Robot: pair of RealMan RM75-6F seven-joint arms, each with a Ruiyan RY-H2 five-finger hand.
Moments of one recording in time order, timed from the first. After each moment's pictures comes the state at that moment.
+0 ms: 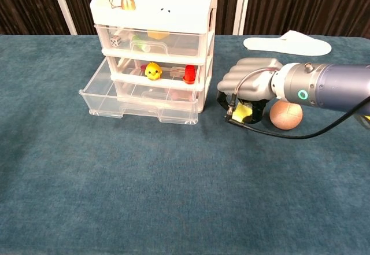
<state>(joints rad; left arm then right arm) -0.08 -1.04 -0.06 -1.80 1.34 1.39 -0.08 1.08 -1.57 -0.01 -1.37 -0.93 0.81 -0.78</state>
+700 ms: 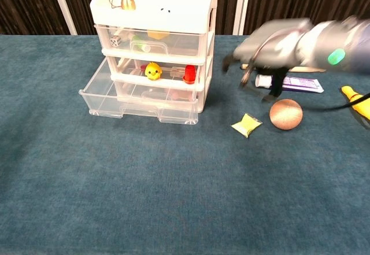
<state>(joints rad) -0.08 -1.05 -0.06 -1.80 1.35 1.40 -0.07 1.05 -1.35 0.03 -1.68 -0.82 0.97 -0.86</state>
